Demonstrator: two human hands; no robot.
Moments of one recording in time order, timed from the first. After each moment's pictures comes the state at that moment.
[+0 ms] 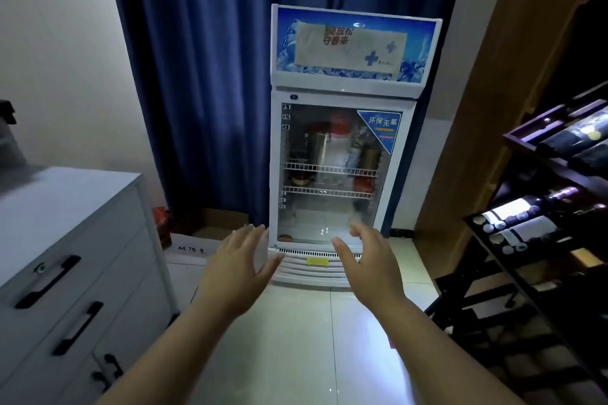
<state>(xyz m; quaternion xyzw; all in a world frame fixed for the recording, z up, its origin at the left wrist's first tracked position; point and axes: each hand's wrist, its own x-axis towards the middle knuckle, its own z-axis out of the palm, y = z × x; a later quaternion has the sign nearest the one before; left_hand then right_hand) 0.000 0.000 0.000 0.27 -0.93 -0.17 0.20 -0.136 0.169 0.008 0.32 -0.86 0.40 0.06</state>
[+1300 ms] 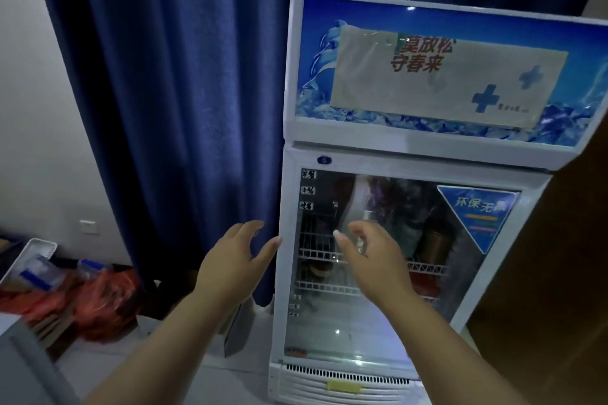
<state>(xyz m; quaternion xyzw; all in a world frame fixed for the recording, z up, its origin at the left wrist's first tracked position) -0.384 -0.371 0.027 0.29 -0.88 -0.22 0.28 -0.522 -0.200 0.045 0.35 -0.85 0.40 0.05</state>
